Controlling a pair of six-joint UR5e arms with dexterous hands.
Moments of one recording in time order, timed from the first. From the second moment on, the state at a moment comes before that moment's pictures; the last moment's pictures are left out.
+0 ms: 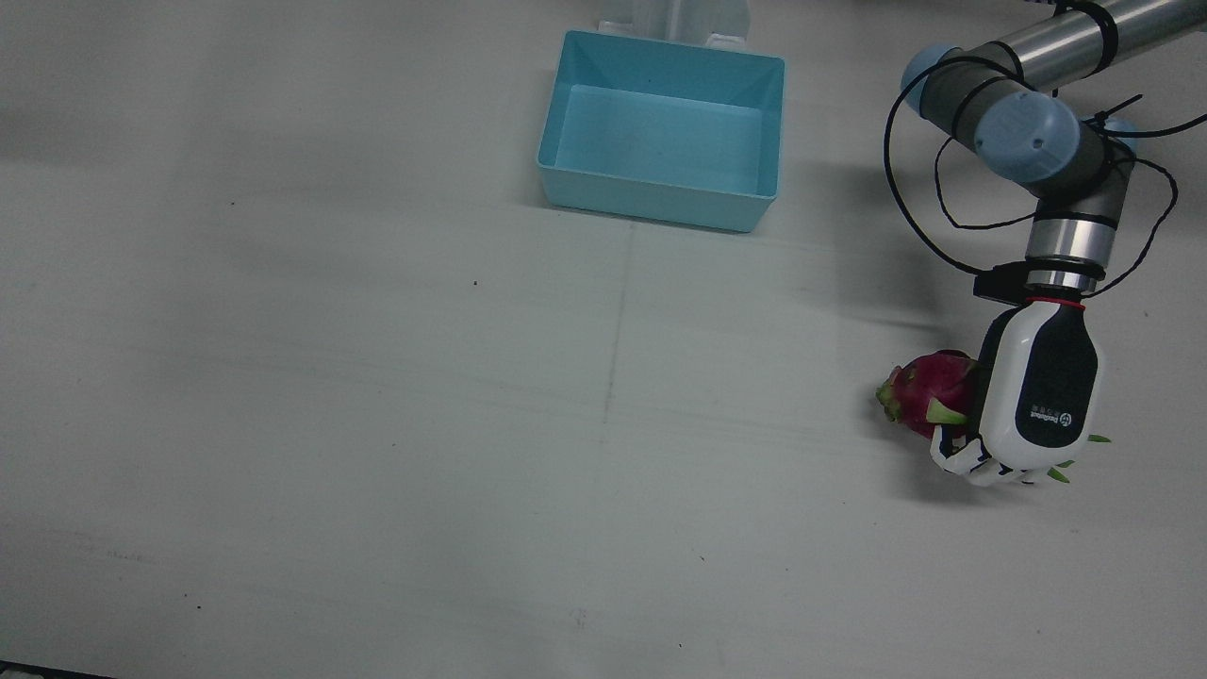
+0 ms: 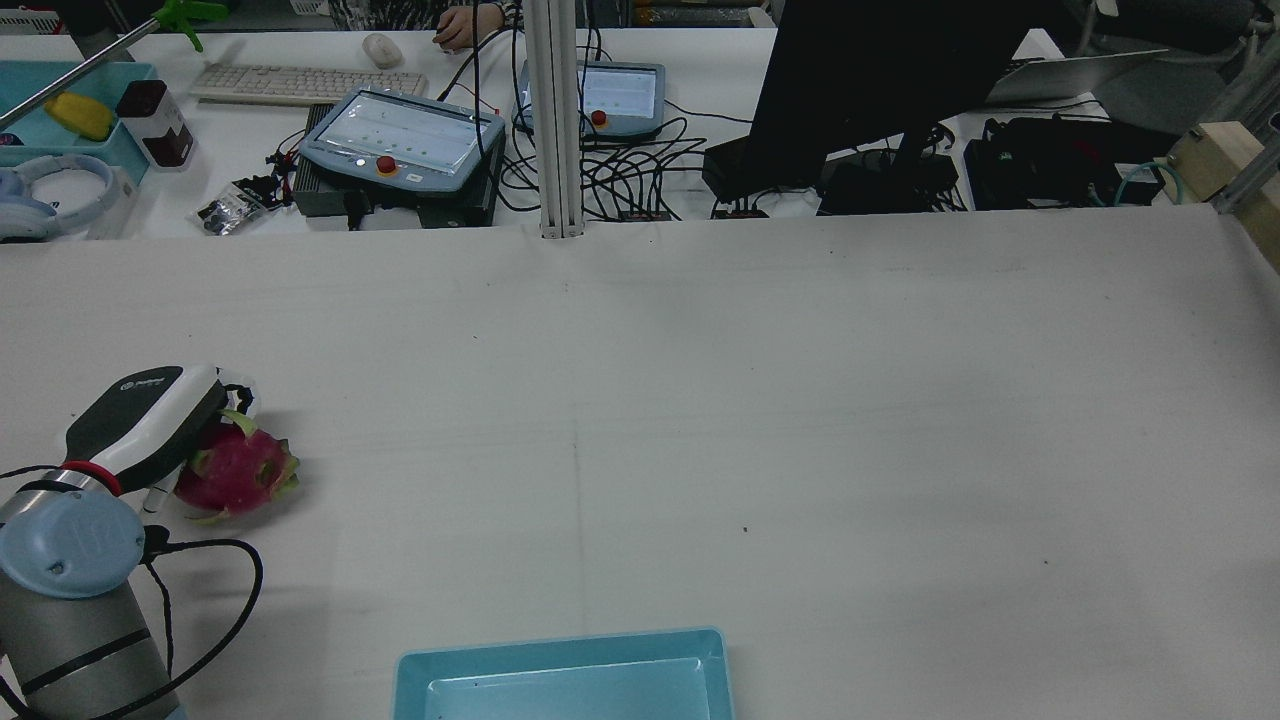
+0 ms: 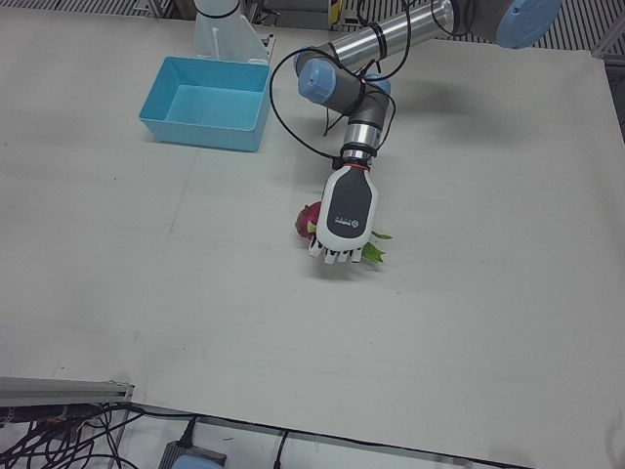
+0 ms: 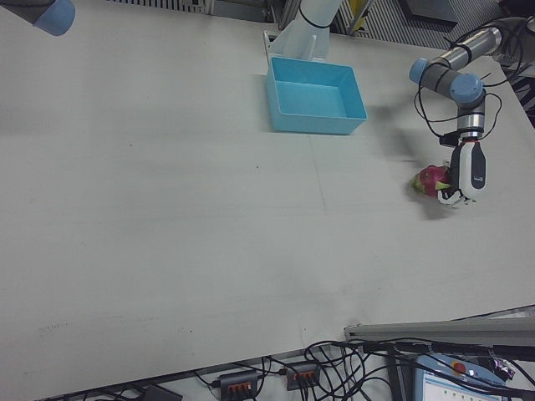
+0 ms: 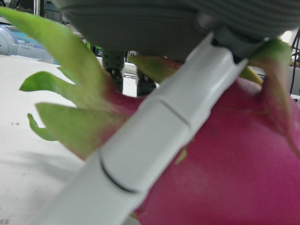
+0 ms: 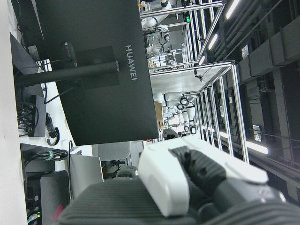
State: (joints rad) left arm -0.61 -1.90 -1.78 0.79 0.96 1.19; right arm 1.49 -1.64 1.72 -3.23 -1.56 0.16
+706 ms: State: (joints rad) left arm -0.90 -2.14 -1.80 0.59 1.71 1.17; right arm 1.49 -1.64 1.72 -3.23 -1.56 0.16
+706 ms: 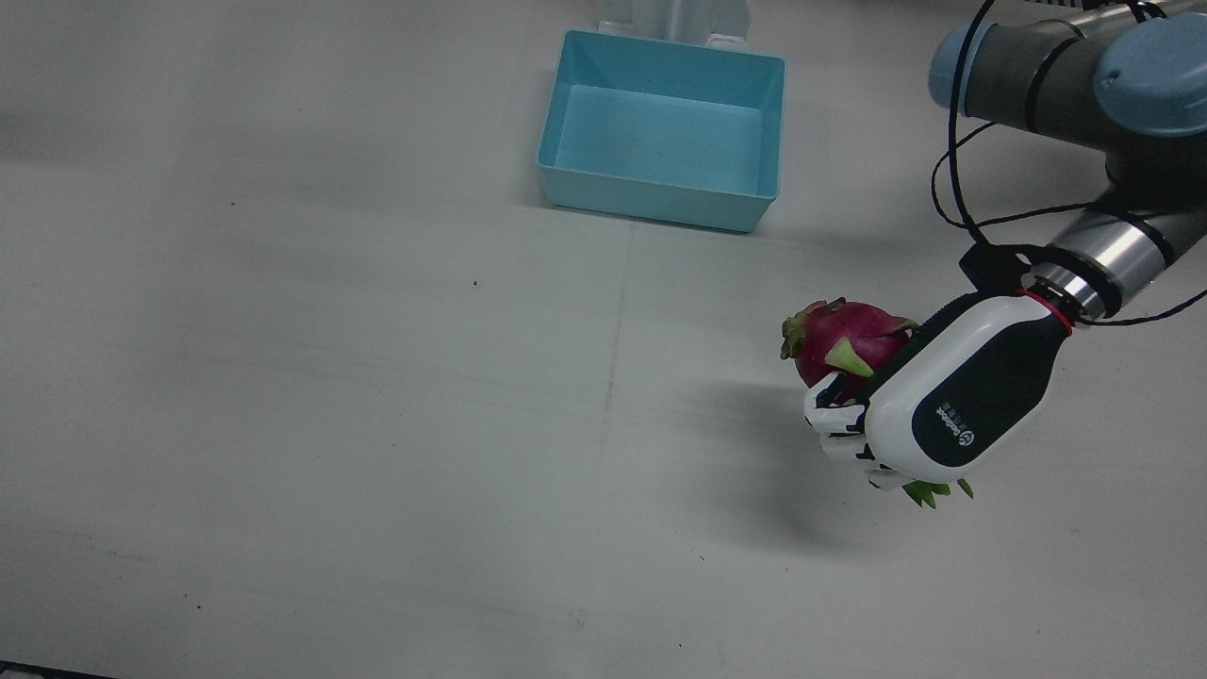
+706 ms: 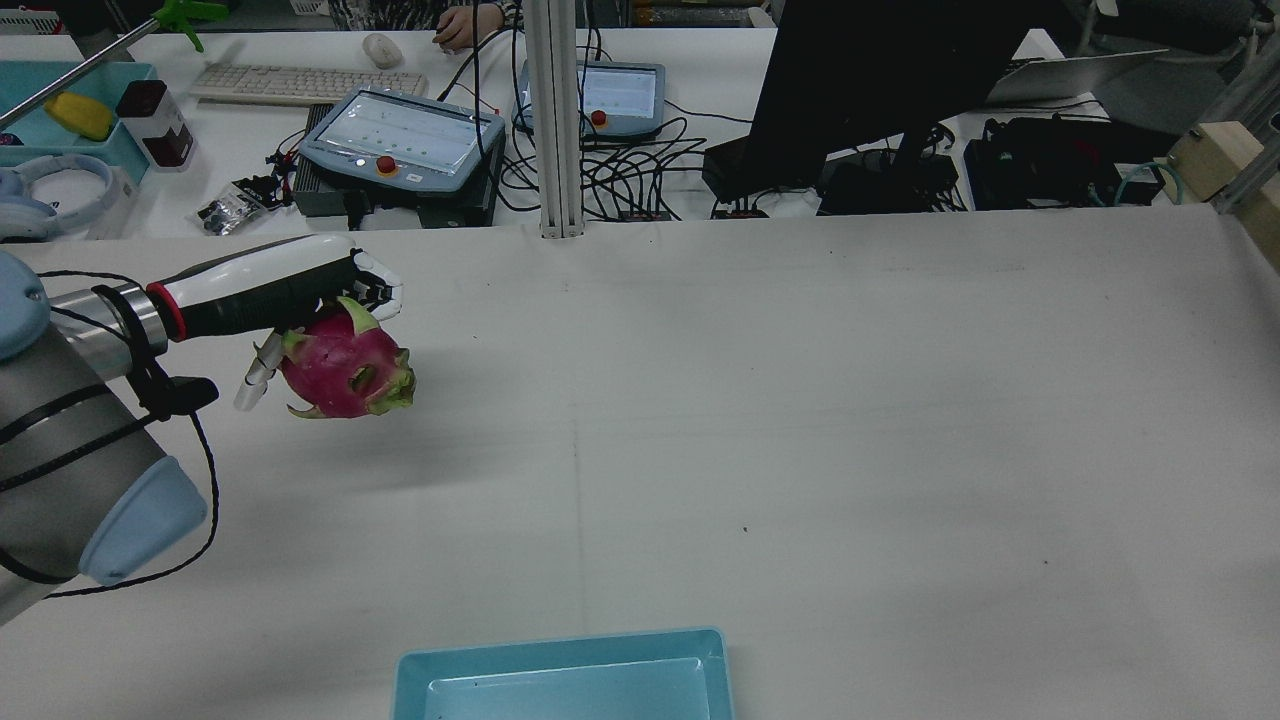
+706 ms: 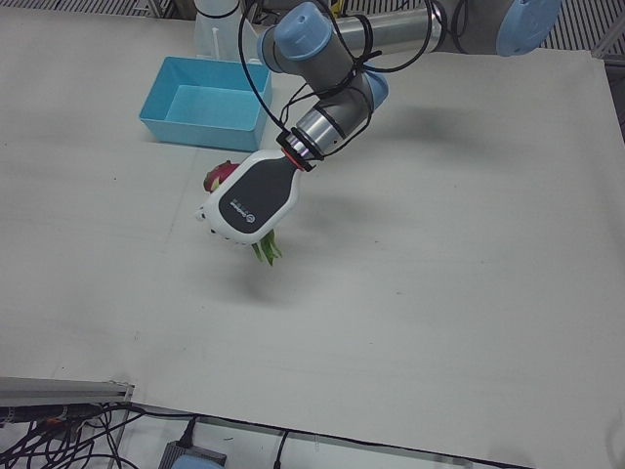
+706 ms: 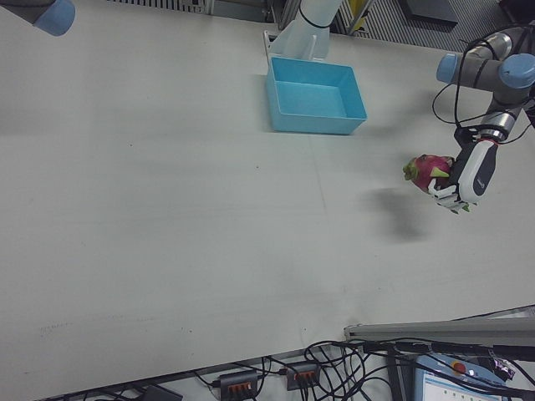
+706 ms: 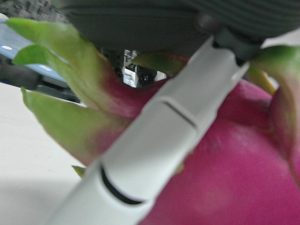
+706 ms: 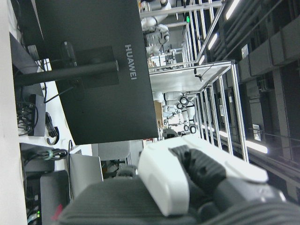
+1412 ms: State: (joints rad) left arm -0.89 -2.21 -2.08 0.63 2.14 0.94; right arm 1.49 -1.64 1.72 -3.23 -1.56 0.16
